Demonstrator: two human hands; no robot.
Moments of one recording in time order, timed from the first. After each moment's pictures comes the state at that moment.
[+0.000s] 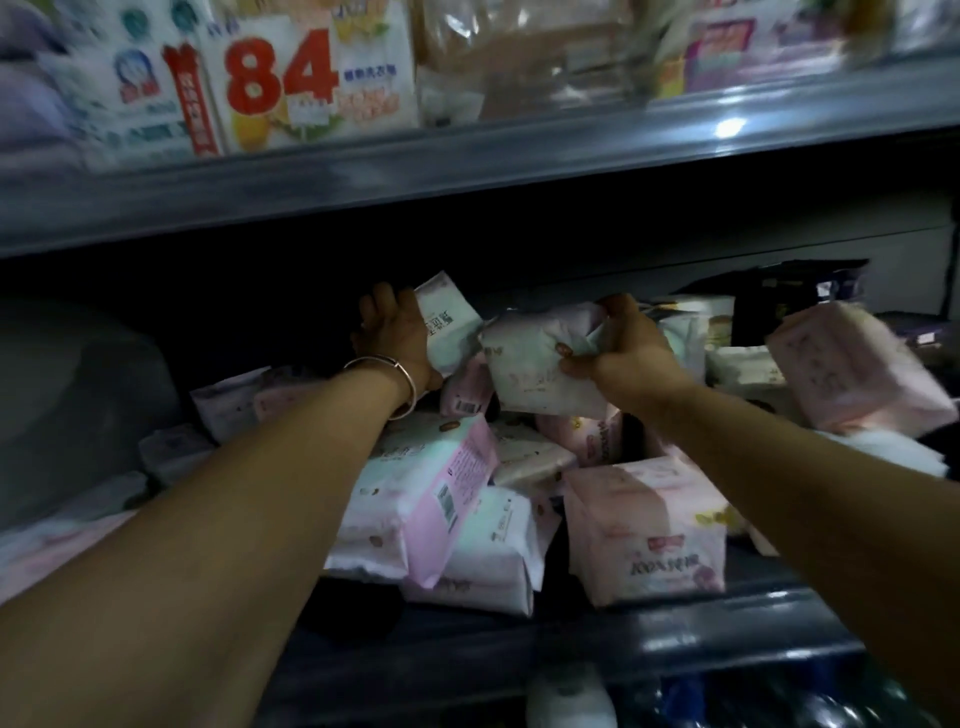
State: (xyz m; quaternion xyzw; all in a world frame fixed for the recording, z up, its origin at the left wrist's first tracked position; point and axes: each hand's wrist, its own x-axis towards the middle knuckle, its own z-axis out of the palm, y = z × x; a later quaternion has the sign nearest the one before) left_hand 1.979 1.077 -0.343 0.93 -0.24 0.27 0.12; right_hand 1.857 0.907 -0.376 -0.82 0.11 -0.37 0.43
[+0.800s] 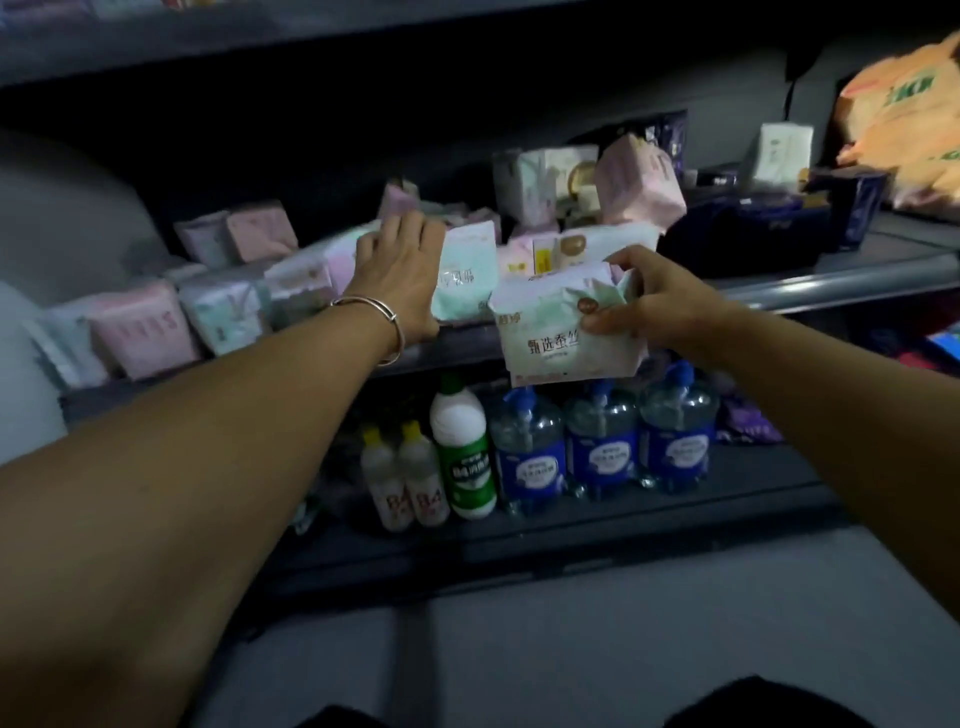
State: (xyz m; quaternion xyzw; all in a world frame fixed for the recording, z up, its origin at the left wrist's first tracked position) left_hand 1.711 1.099 -0.428 0.88 -0.37 0.30 -0.03; right_hand 1.570 0.899 -0.463 -0.79 0.11 -0.20 0.57
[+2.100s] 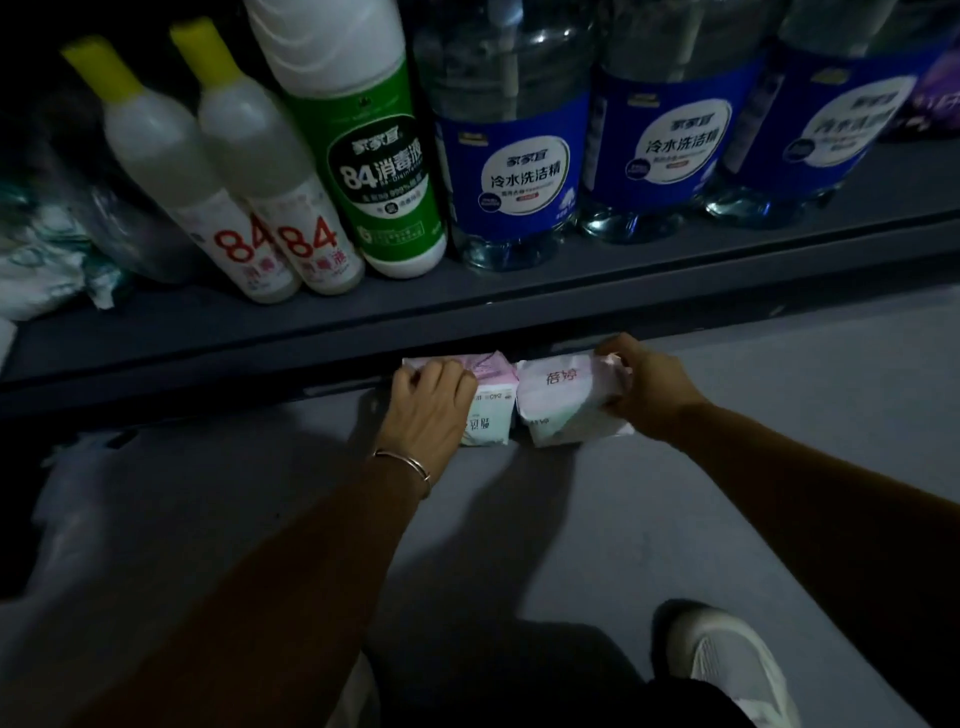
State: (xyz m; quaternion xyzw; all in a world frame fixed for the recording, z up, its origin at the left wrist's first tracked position) left_hand 1.715 1.096 -0.920 0.86 -0.48 0.12 -0.14; right_hand 1.612 0.890 -0.892 -0.87 0.32 0.11 0.37
